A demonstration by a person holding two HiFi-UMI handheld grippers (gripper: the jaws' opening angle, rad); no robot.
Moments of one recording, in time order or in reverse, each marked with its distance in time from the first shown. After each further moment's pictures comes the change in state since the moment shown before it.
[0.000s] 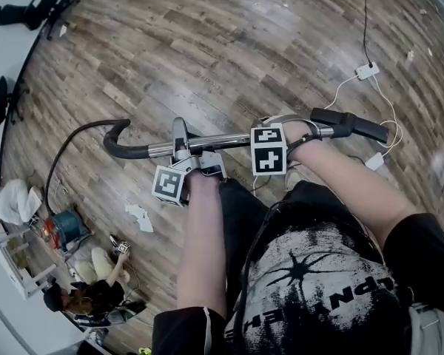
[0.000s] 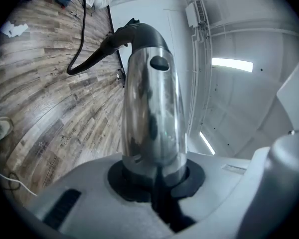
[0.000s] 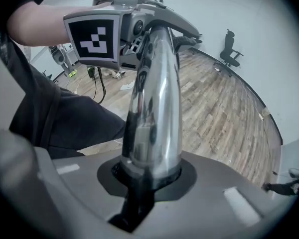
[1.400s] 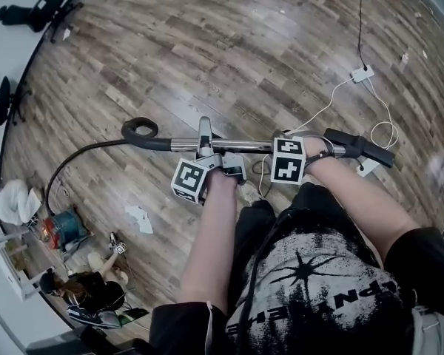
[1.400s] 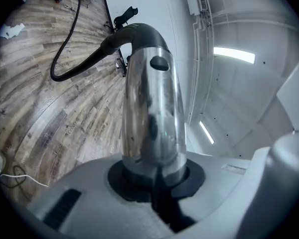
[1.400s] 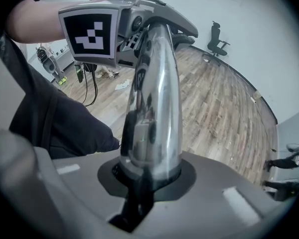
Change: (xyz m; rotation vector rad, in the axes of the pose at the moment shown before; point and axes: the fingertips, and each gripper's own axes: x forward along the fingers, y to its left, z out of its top) left arm -0.029 -0.012 -0.060 0.026 0.134 0.014; right arm -0.022 0.055 -0.044 0.145 0.030 -0.045
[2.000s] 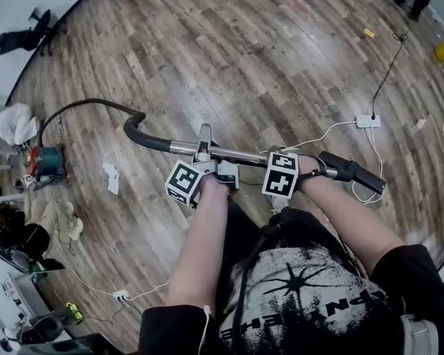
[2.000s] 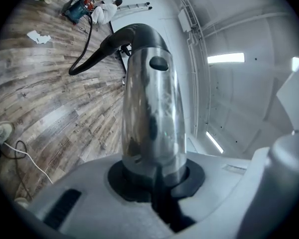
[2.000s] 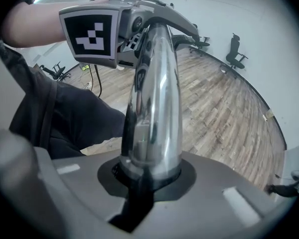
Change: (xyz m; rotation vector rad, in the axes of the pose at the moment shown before) left arm -0.018 -0.037 -0.158 0.019 -0.225 0.085; right arm -0.047 -0.006 -0.166 -0.217 -0.049 0.103
